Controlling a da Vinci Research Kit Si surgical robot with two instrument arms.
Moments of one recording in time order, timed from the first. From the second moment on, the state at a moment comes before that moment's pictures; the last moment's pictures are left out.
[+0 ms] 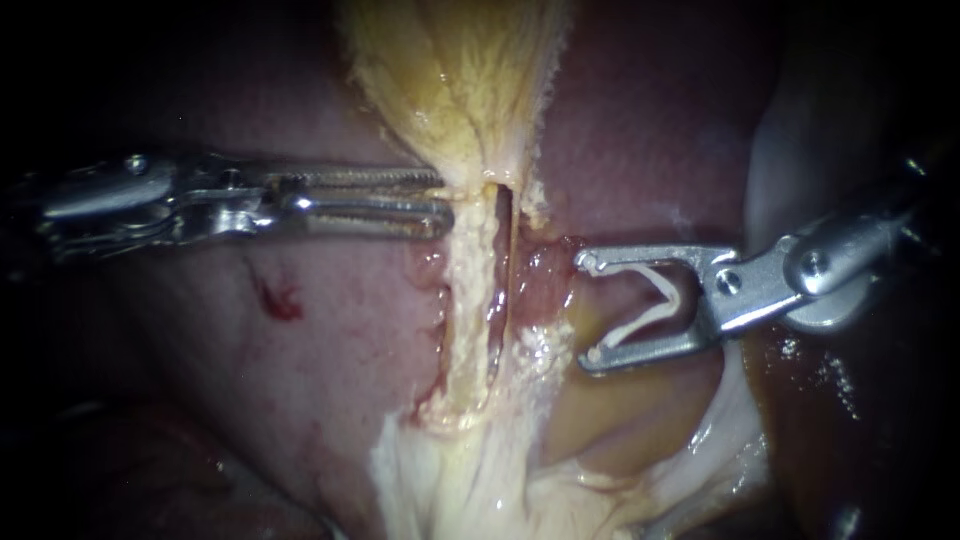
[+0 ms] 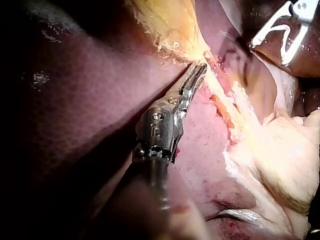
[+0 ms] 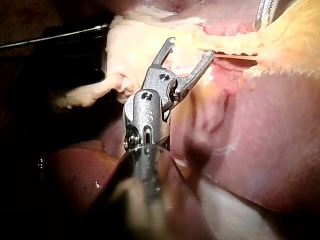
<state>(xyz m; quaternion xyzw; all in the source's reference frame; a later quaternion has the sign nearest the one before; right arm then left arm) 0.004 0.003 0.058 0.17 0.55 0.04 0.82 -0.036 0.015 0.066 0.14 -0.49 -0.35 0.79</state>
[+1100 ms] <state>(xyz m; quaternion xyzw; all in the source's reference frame) 0.004 0.003 0.058 0.17 0.55 0.04 0.82 -0.029 0.017 0.058 0.14 -0.46 -0.40 0.78</state>
